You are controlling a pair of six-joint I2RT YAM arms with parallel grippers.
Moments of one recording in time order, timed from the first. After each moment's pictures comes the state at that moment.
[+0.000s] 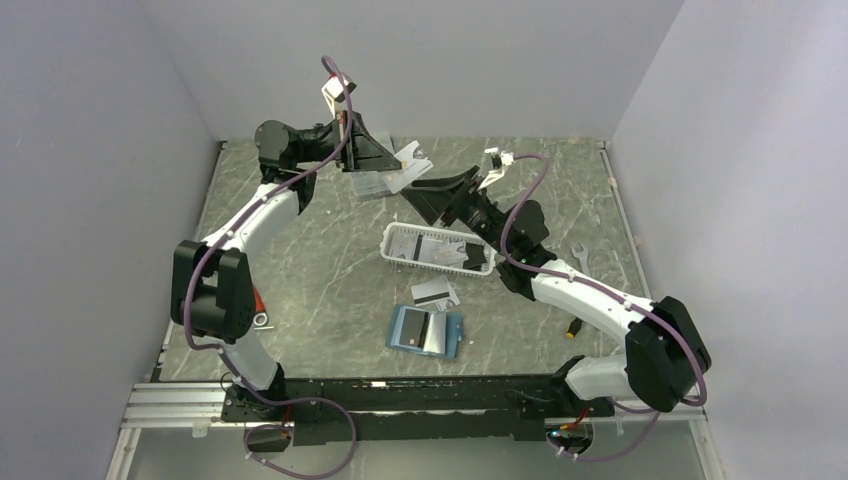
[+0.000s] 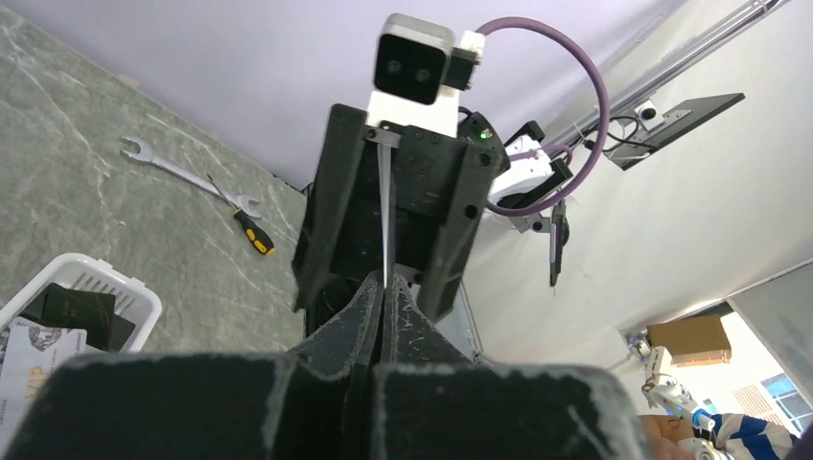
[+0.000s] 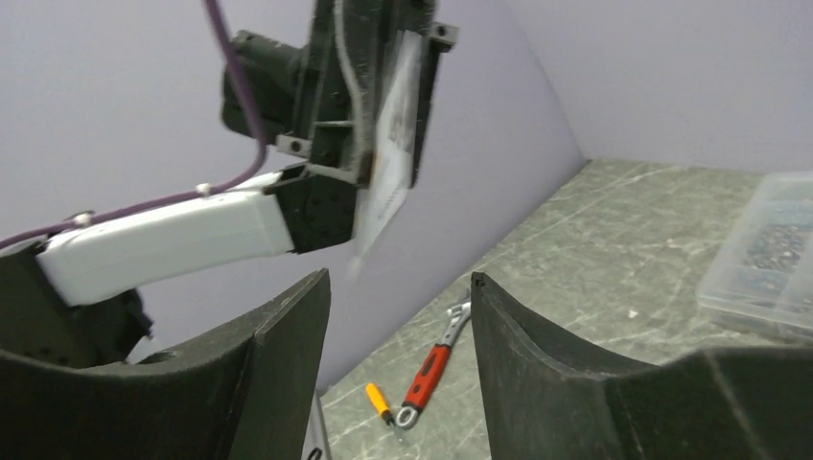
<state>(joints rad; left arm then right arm) -0.24 1.70 1.35 1.02 1.32 -1.49 0.67 1.31 0.80 0.87 -0.26 0.73</state>
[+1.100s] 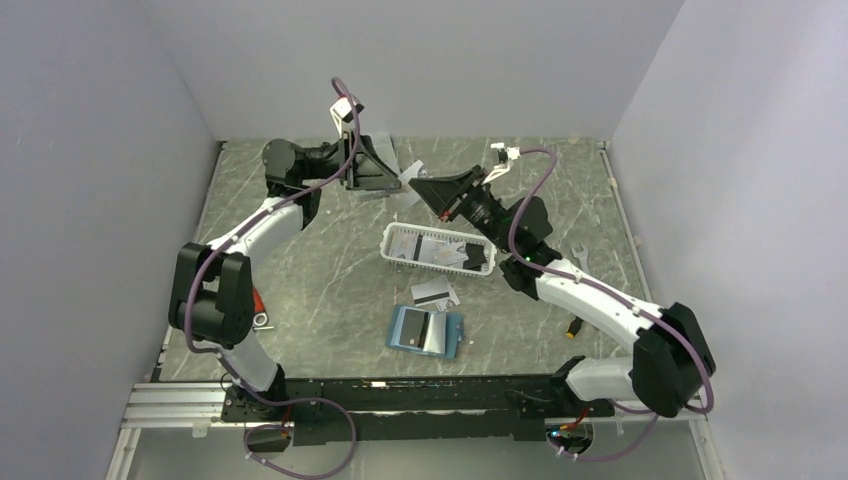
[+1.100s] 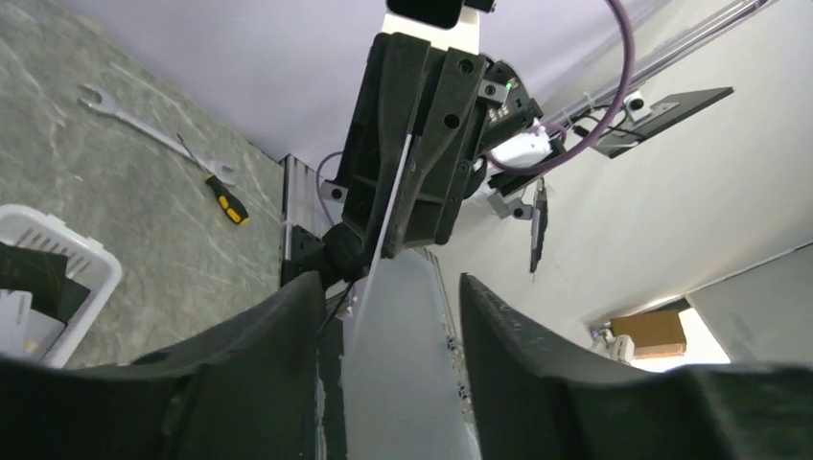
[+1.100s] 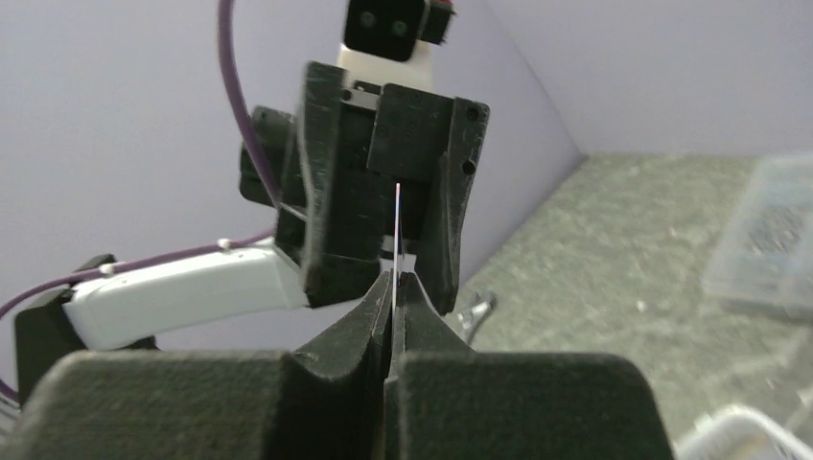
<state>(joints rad) -0.27 1.68 1.22 1.15 1.31 -1.55 0.66 1.31 0.84 0.86 -0.23 0.79</state>
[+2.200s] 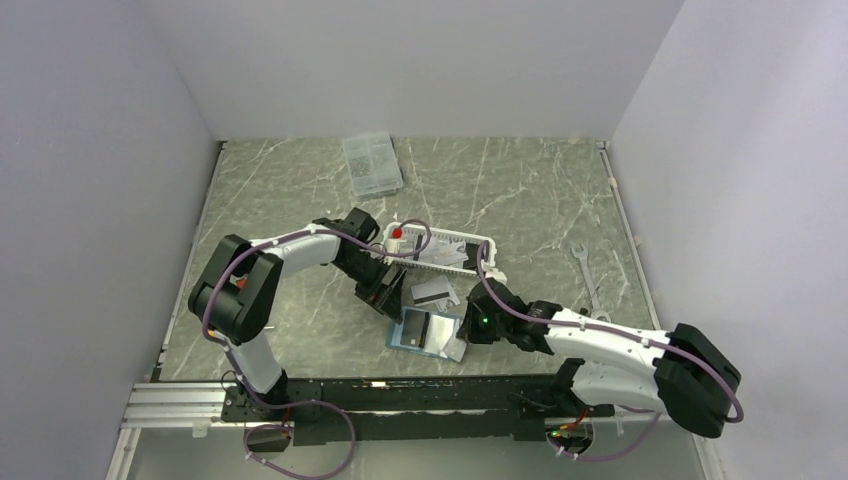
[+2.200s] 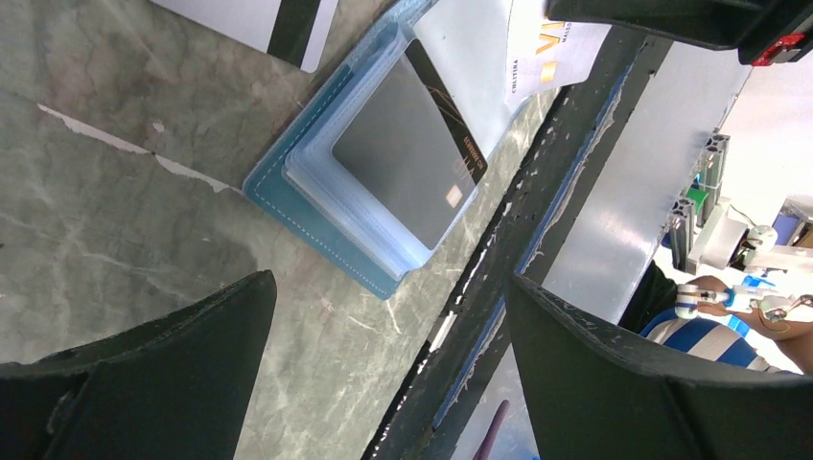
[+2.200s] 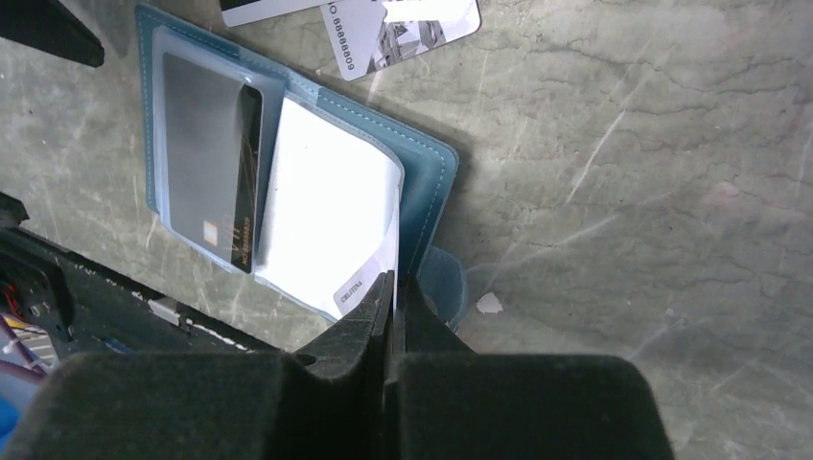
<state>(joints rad) -0.51 1.74 1.02 -0.68 0.81 0.13 0.91 1.08 0.43 -0.27 0.06 0.88</state>
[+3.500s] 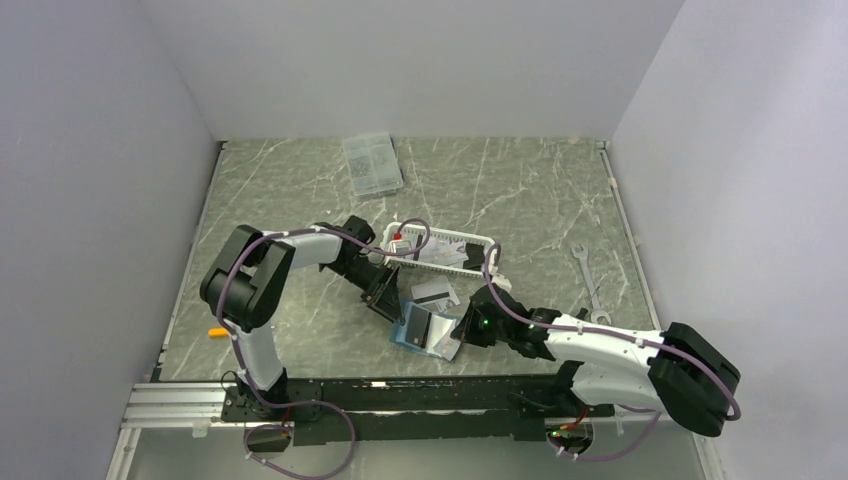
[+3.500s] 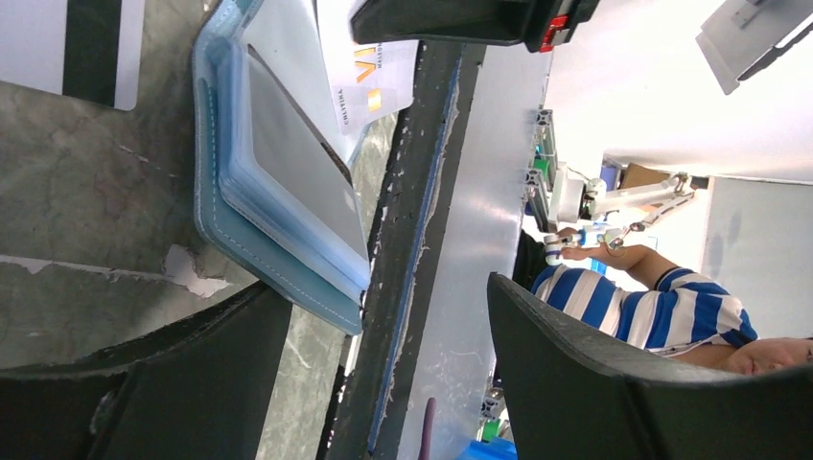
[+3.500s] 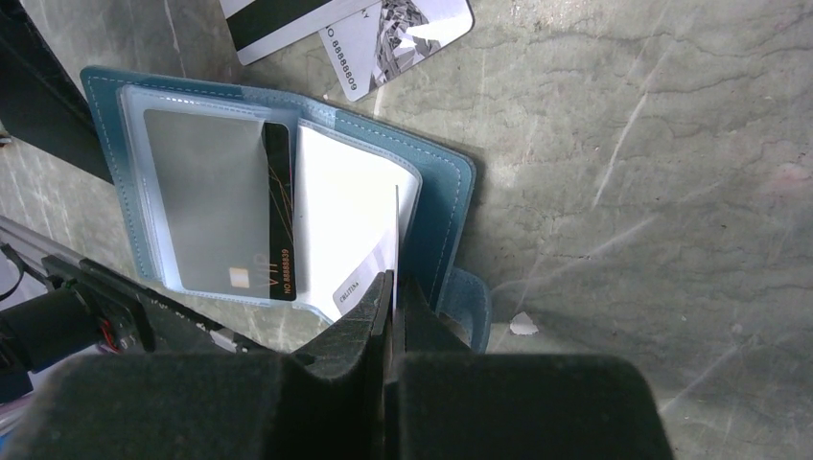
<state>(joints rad) -0.48 1.83 0.99 -0.67 1.17 0.20 0.92 1.10 0.35 -0.11 0.07 1.08</state>
